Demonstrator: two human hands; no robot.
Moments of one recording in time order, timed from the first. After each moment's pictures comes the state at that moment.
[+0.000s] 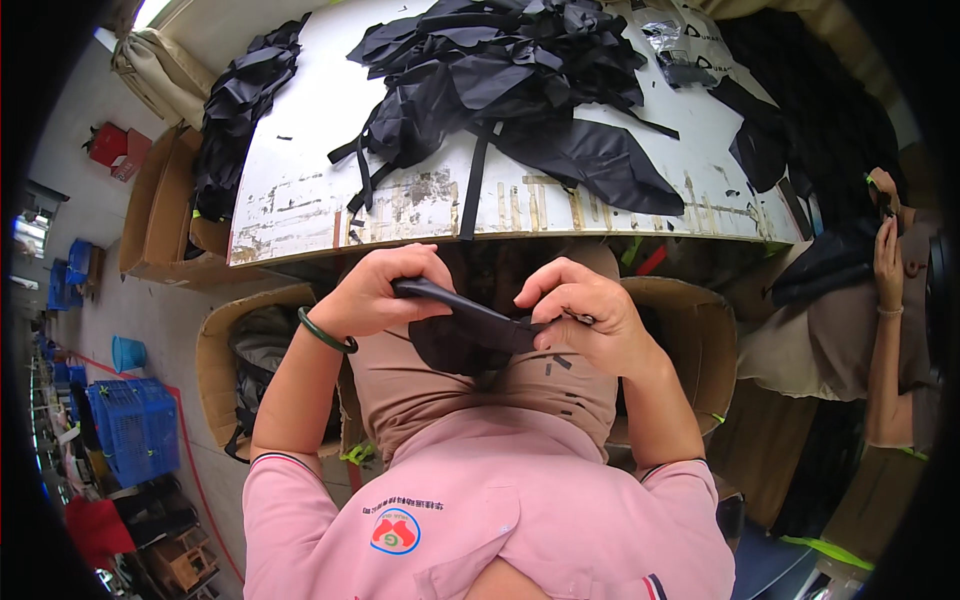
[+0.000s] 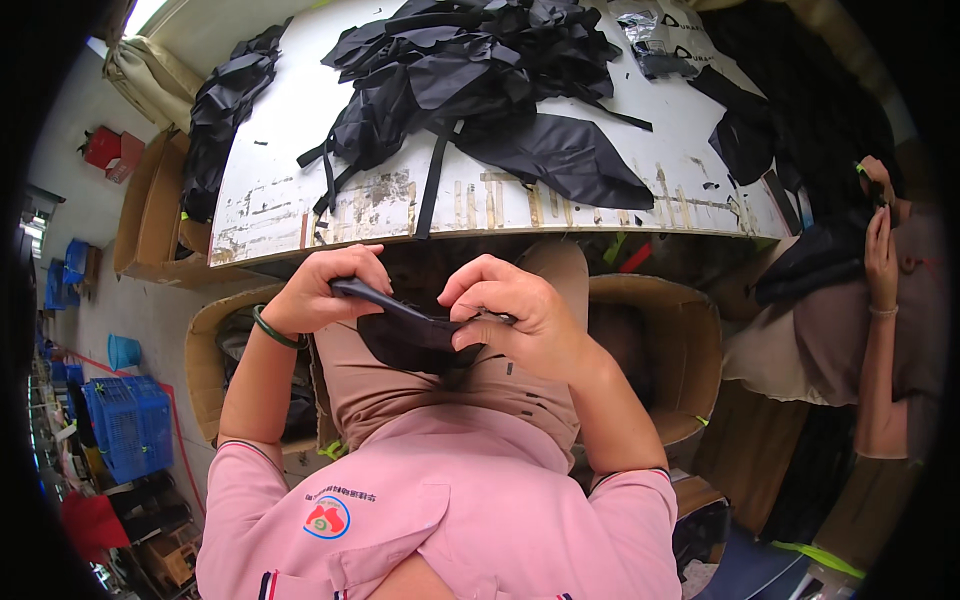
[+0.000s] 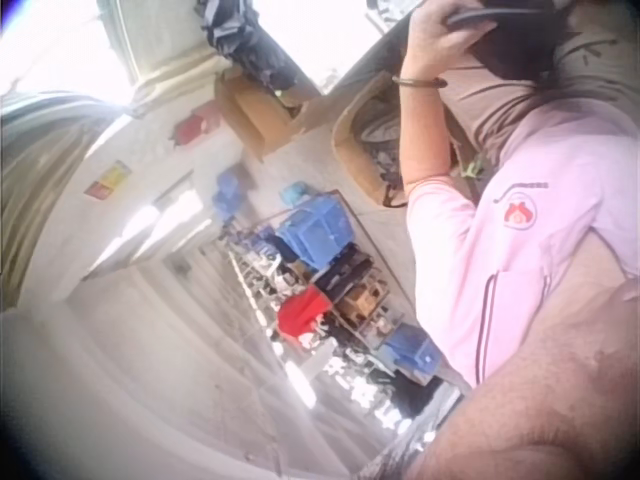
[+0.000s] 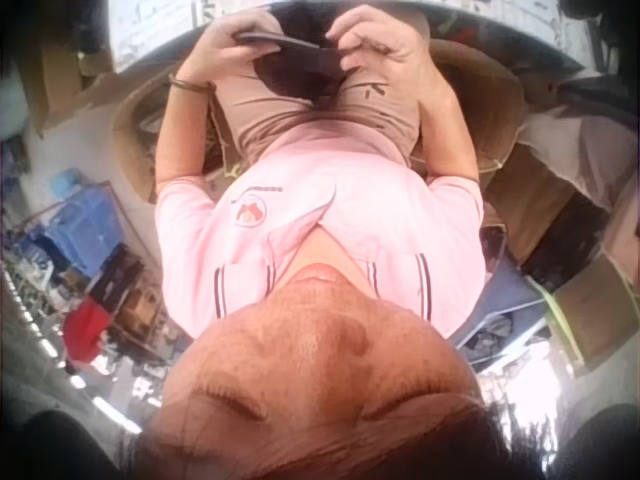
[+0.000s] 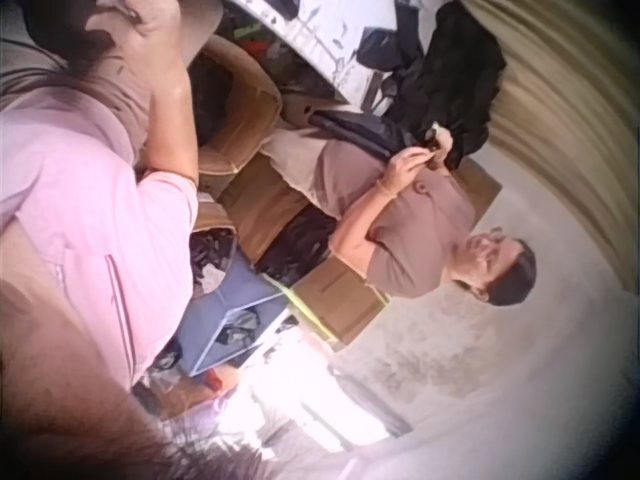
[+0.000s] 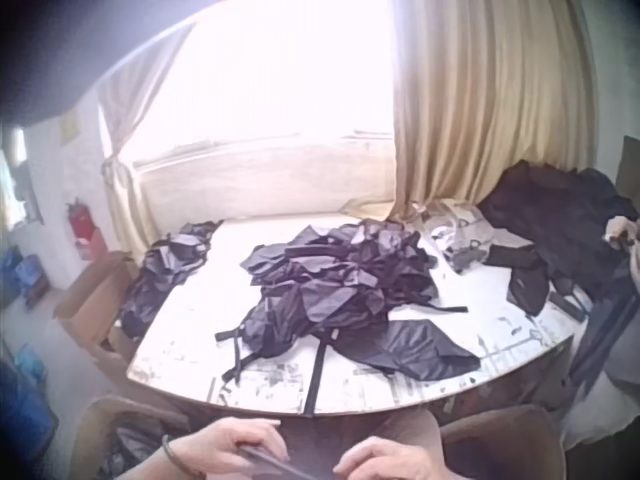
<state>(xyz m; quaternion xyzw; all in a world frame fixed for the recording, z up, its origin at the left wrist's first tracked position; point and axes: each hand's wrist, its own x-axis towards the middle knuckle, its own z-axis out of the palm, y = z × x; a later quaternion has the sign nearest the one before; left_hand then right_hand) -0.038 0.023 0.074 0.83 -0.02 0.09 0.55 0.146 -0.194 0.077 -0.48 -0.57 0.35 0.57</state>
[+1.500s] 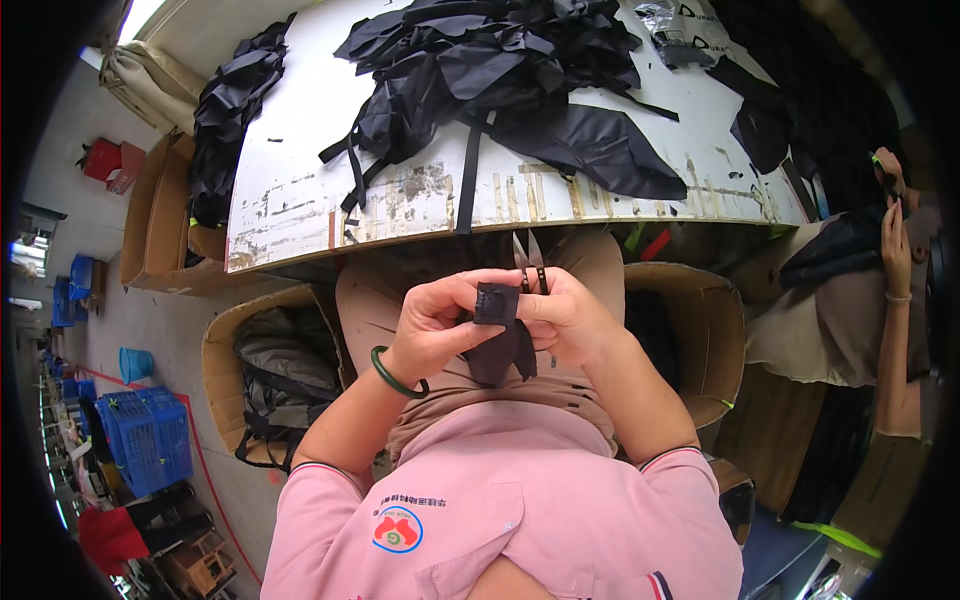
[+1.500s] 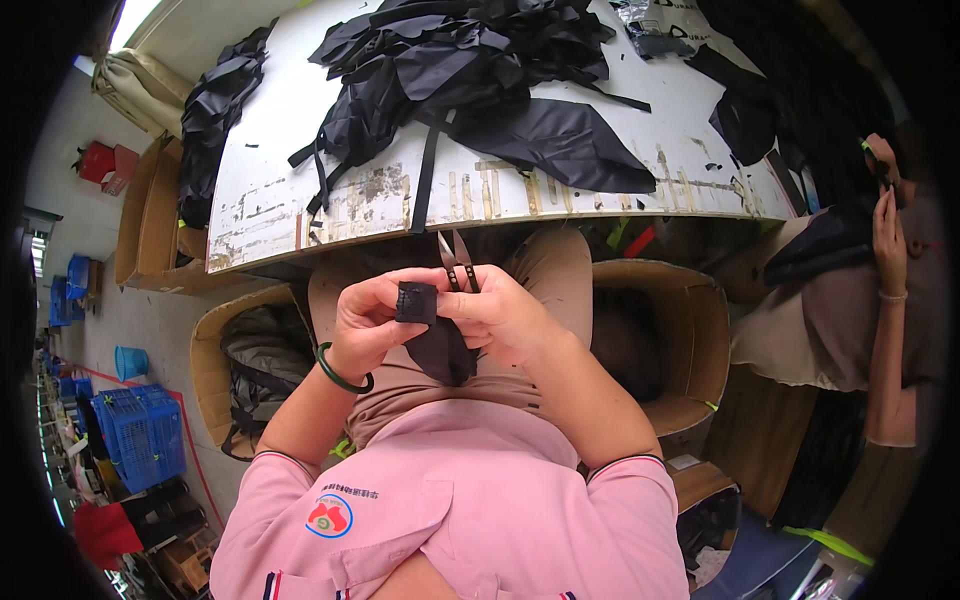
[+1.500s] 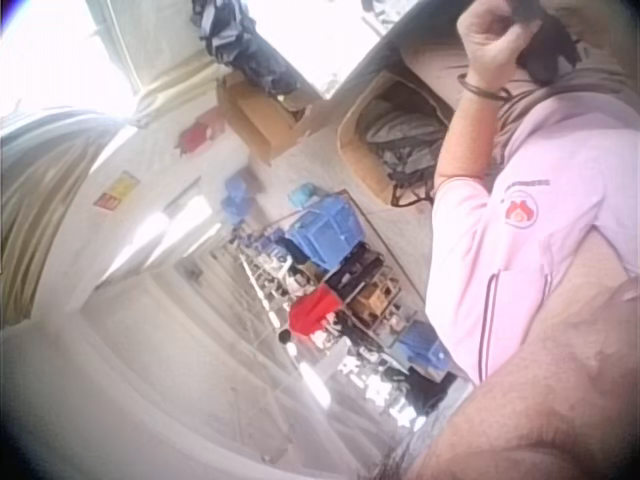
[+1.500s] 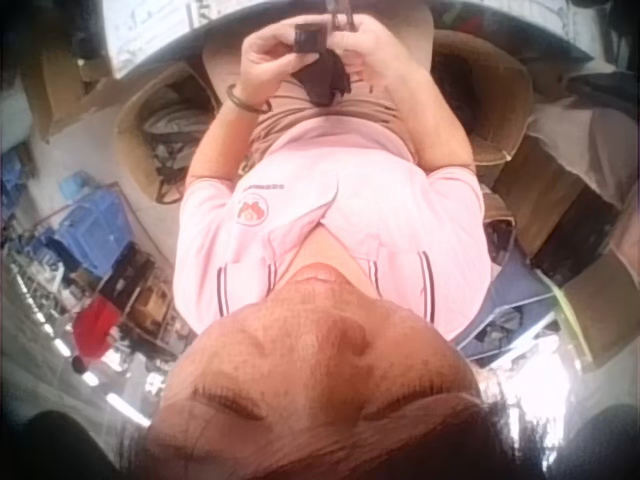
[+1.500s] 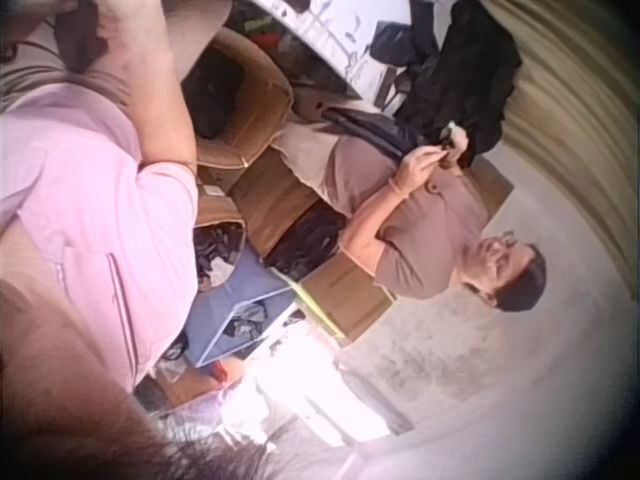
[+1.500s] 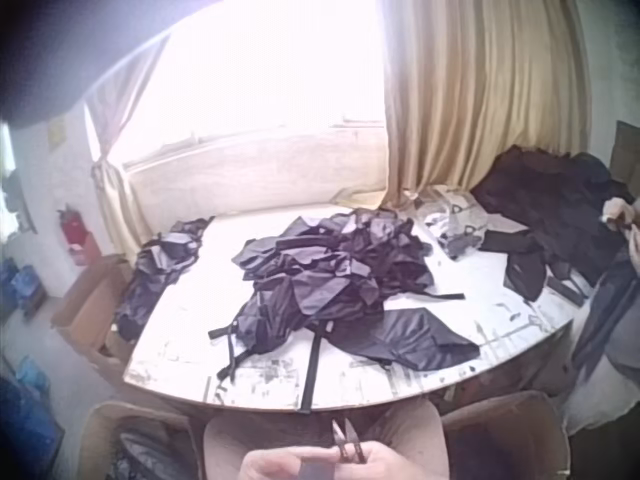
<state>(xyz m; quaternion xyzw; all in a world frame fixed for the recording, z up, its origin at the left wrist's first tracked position) -0.025 -0.053 0.035 0.53 0.02 0.21 0.82 0.131 -0.176 0.034 -0.34 -0.12 0.71 0.60</state>
